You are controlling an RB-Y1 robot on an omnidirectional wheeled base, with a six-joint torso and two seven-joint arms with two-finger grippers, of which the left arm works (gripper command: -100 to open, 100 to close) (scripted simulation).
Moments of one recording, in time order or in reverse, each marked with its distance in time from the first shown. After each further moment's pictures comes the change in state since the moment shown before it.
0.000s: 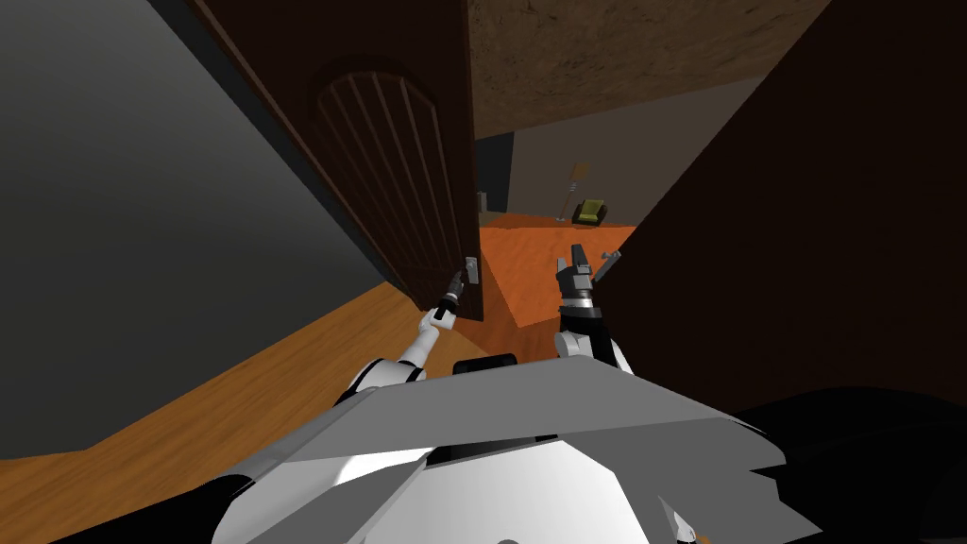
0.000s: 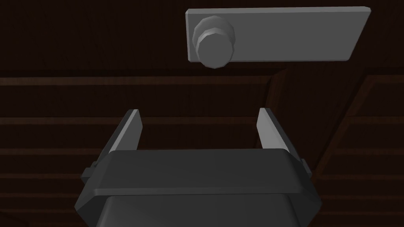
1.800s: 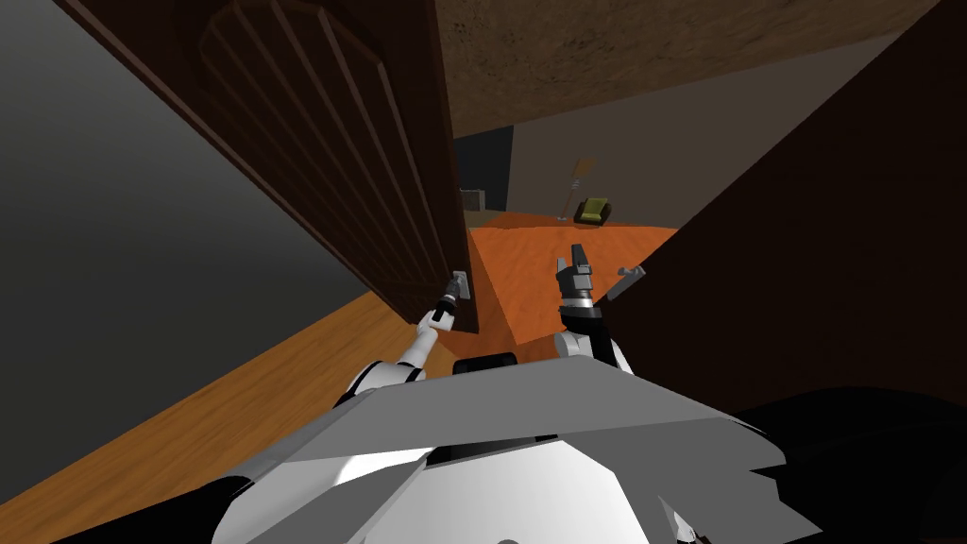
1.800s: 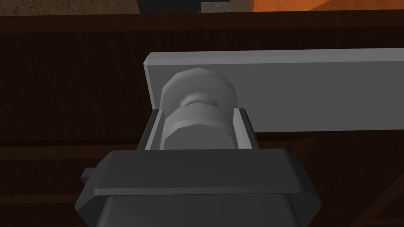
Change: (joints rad) arm 0.012 -0.002 0.039 0.016 0.009 -0.004 -0.026
